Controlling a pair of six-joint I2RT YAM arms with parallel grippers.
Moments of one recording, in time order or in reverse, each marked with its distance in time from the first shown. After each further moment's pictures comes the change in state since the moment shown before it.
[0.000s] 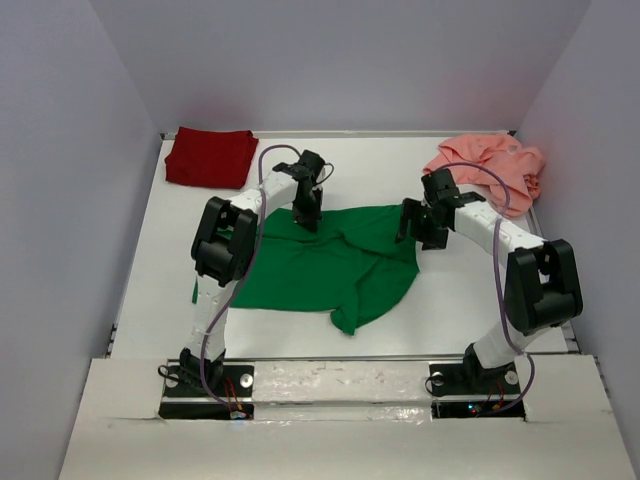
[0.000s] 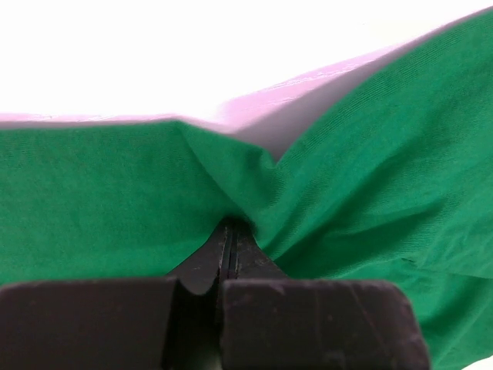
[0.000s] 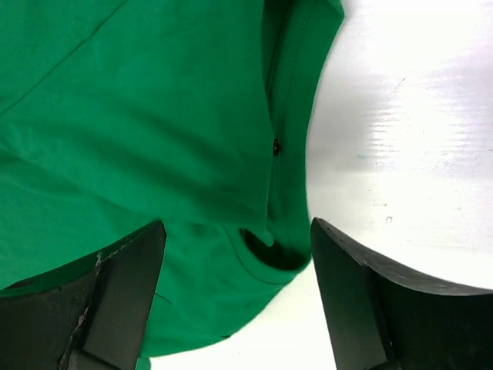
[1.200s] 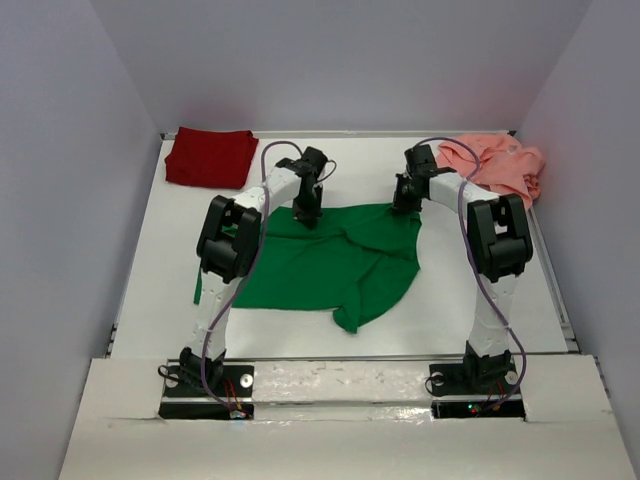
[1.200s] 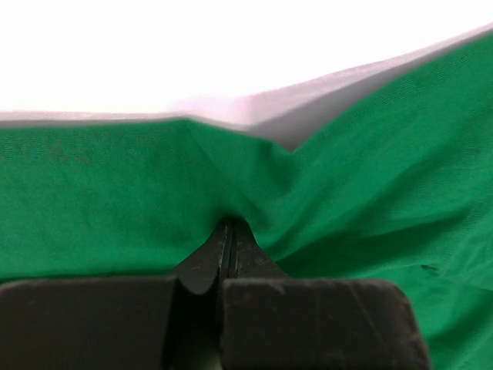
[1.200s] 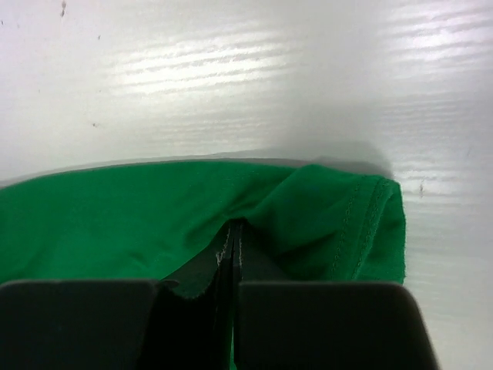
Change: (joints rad) left arm 0.003 0.048 0.081 -0.067 -0.049 0.002; right arm -0.023 0.481 0.410 0.151 0.035 -0.068
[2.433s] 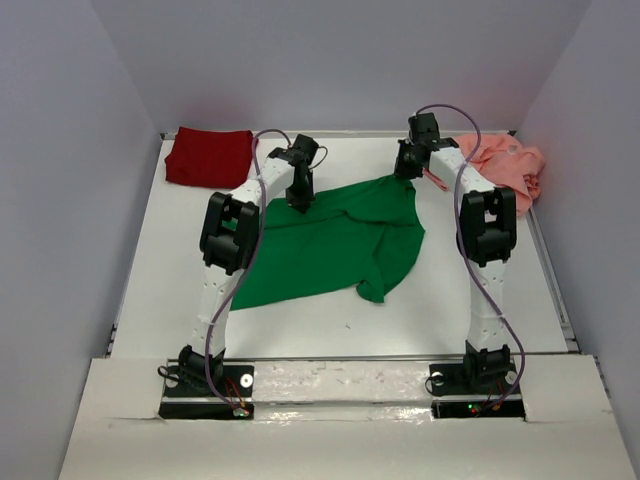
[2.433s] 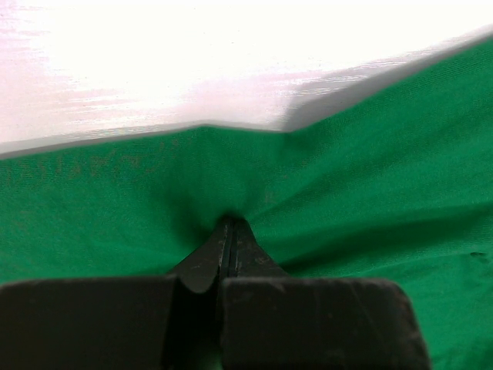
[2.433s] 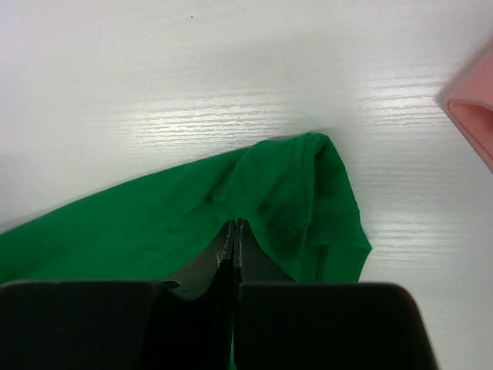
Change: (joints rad) left arm 0.071 0.120 0.200 -0.029 -0.076 -0.044; right arm -0.050 0.229 0.486 -0.120 -0.018 -0.053
